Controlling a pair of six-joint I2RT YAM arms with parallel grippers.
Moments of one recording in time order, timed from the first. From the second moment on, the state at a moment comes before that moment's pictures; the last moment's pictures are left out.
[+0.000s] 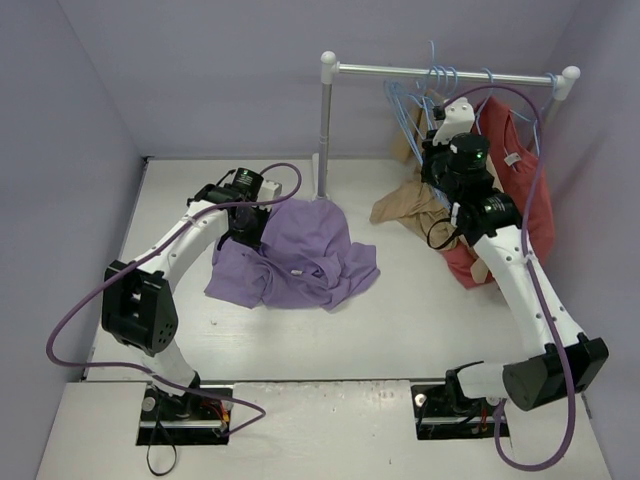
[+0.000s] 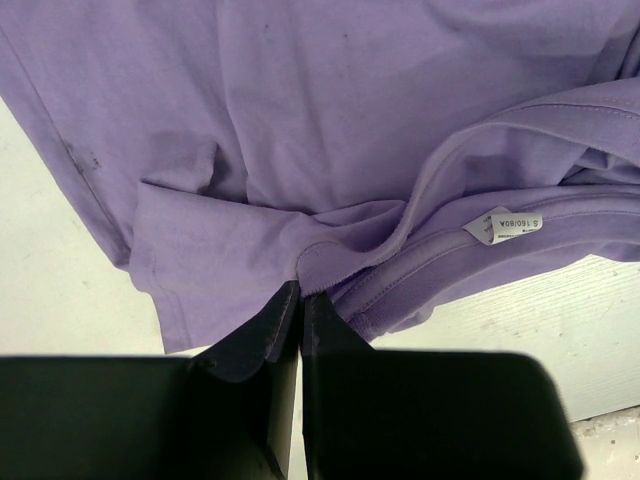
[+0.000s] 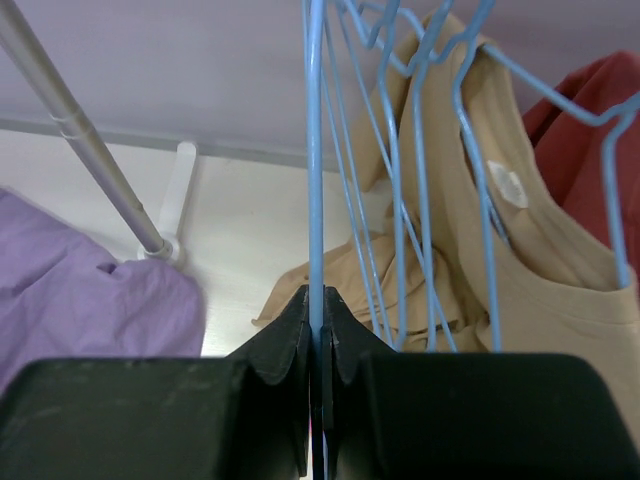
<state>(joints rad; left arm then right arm) -0.38 1.68 1.46 -0.90 0.04 -0.02 0.28 1.32 1.41 -0.32 0.16 -0.01</state>
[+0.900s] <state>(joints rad) -0.38 1.72 1.53 -0.92 0.00 0.04 0.30 0.71 0.92 -0.39 -0.37 -0.02</state>
